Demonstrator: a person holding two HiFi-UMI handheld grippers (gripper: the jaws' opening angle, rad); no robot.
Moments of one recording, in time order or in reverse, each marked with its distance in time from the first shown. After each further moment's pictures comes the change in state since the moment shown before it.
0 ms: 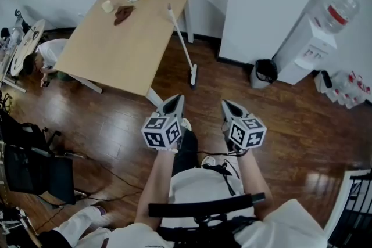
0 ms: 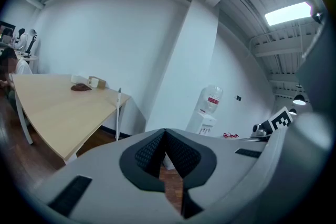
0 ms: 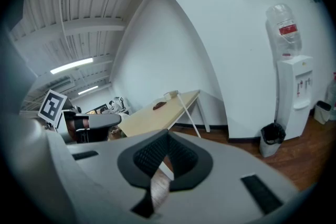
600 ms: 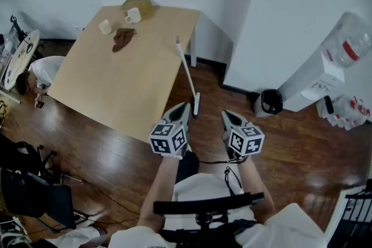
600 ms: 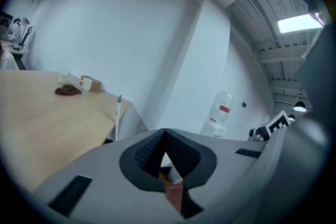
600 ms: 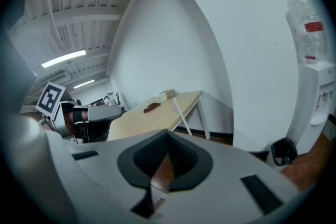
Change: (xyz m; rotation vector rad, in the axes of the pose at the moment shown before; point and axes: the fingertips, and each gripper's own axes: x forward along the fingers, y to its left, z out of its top) left arm 0.164 0.120 0.097 -0.033 -0.020 -0.044; right arm 0.203 -0.051 0.087 -0.042 0.053 -0.016
